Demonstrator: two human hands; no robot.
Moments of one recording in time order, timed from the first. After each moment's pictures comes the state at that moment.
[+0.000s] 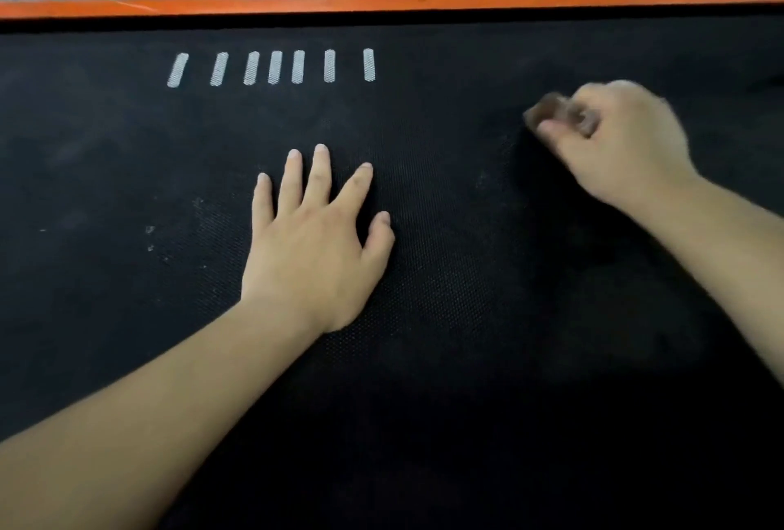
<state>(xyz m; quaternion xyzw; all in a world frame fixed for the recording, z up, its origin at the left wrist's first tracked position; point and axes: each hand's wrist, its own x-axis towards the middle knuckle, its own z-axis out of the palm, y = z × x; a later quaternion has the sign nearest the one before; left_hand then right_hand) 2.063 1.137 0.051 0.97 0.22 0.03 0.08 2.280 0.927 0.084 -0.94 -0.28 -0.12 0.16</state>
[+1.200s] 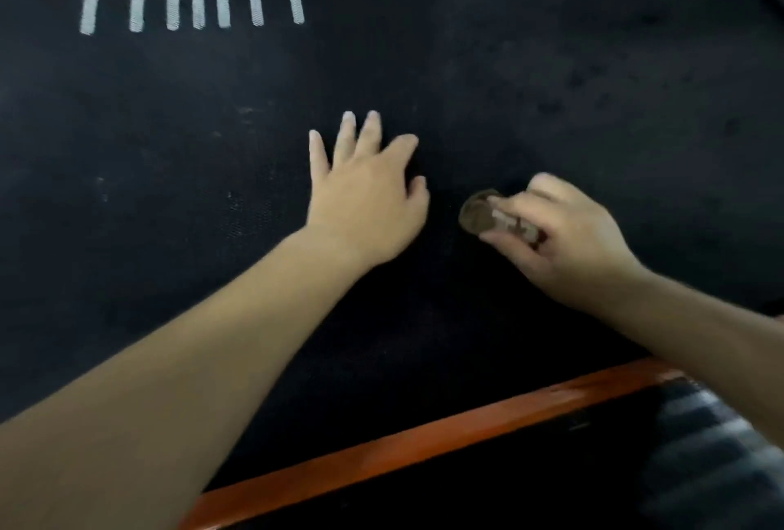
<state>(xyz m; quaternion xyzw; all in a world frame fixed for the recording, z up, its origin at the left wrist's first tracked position) 2.078 1.067 0.079 0.97 0.11 -0.01 0.22 2.126 0.837 0.080 -0.90 -0.40 -0.02 0.16</state>
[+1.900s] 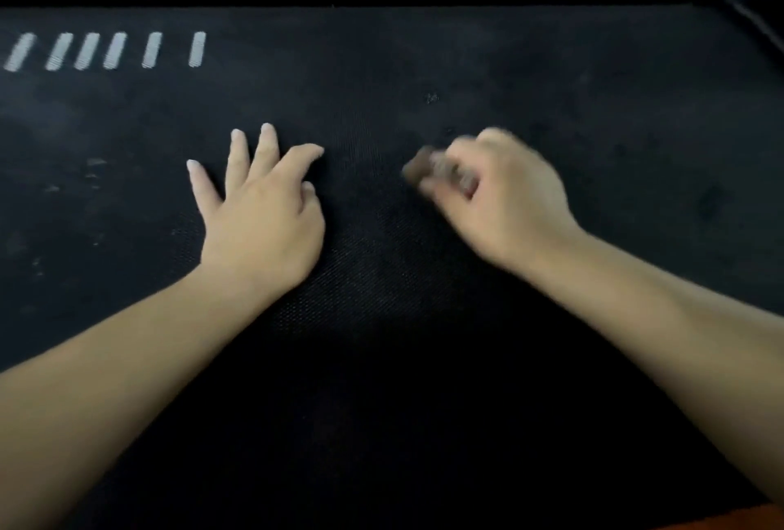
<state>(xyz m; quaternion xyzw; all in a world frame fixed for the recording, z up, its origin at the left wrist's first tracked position) 2.154 1.023 0.063 0.94 0.26 0.06 0.22 2.277 0.829 0.079 -0.91 -0.36 -0.08 0.19</state>
